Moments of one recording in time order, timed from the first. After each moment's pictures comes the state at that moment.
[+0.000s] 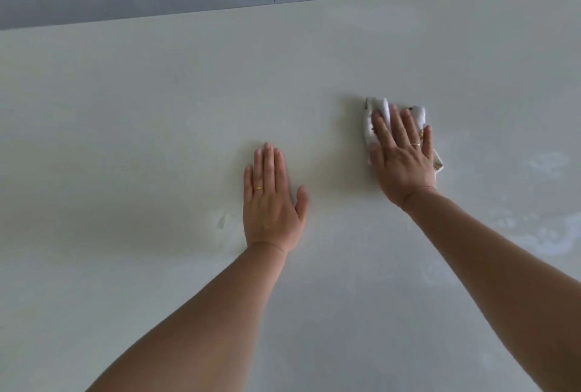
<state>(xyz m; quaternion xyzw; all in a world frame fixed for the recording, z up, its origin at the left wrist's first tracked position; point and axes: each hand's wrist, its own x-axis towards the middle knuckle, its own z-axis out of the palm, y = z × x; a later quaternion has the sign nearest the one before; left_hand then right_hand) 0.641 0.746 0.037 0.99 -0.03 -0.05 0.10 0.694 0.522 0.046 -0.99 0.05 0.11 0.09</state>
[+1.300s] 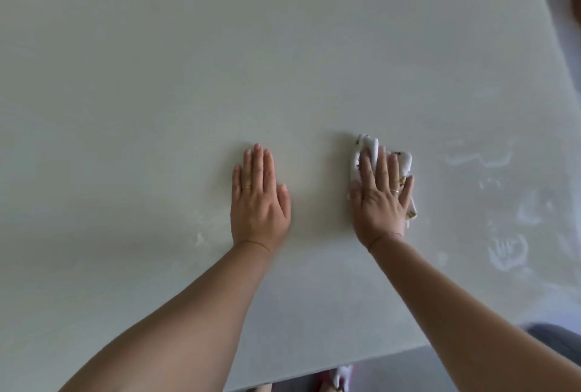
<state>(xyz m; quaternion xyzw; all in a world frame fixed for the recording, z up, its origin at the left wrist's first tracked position) 0.510 0.739 0.038 0.99 -0.05 -0.02 0.14 0.492 0.544 0.053 -0.97 0.16 0.11 0.12</state>
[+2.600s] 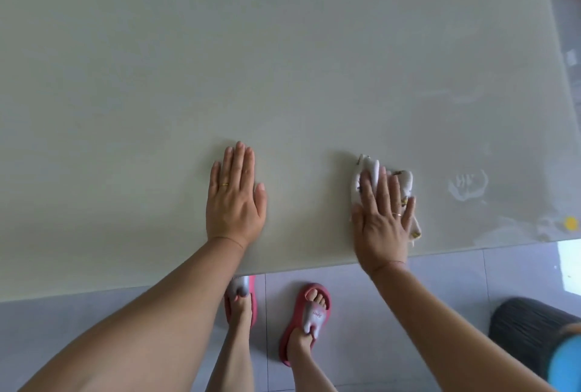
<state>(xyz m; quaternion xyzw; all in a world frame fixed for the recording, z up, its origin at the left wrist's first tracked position) 0.368 0.722 0.034 0.99 -0.04 -0.01 0.11 0.322 0.485 0.062 -0.98 0.13 0.11 0.11</state>
